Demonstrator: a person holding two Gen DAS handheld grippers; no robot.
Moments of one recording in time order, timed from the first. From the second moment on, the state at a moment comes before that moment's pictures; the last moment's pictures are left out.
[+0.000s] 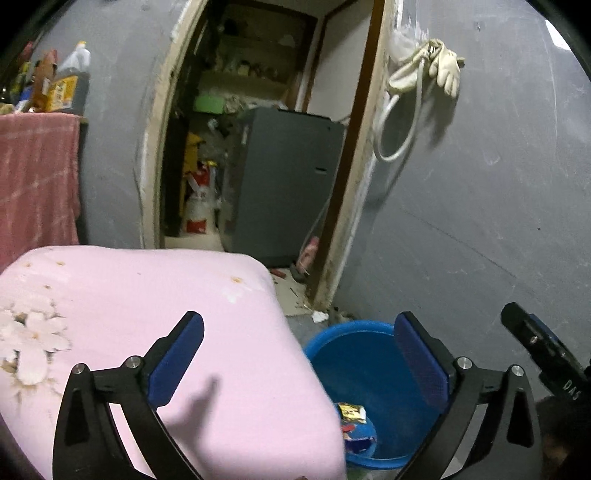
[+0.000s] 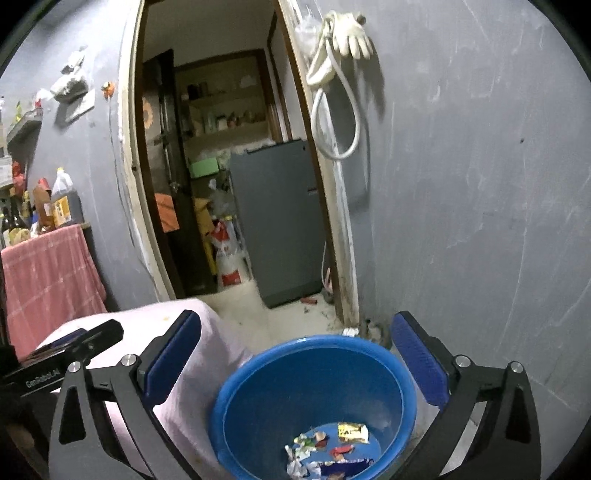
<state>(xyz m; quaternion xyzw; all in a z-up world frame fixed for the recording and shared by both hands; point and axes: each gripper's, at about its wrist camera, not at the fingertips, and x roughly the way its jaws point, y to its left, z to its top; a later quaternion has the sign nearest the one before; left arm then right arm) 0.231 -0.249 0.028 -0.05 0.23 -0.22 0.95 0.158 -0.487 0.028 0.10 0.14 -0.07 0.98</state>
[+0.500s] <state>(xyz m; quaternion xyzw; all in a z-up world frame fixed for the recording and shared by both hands) 0.166 -0.212 0.037 -0.03 0.17 -0.20 0.96 0.096 -0.454 0.036 0.08 0.08 -0.05 0.99</state>
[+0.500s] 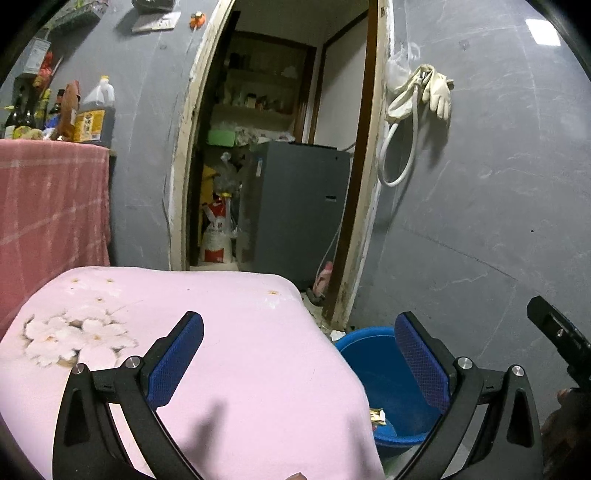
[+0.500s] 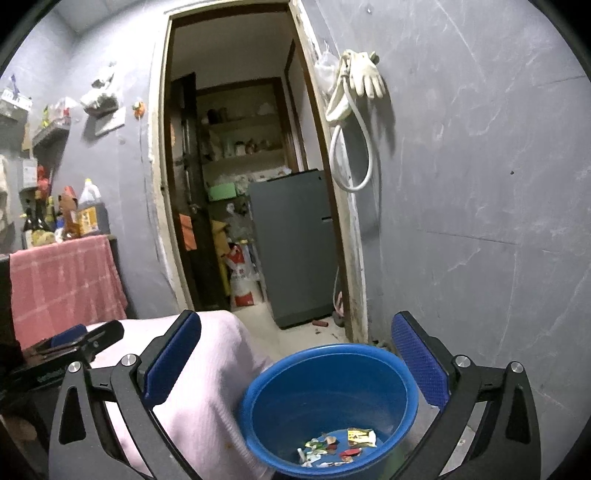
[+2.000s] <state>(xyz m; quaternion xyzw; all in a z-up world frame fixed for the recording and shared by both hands) 0.029 -0.137 0.000 -0.01 0.15 -0.14 0.98 -0.008 -0.369 0.005 0.03 0.09 -0.06 0.99</state>
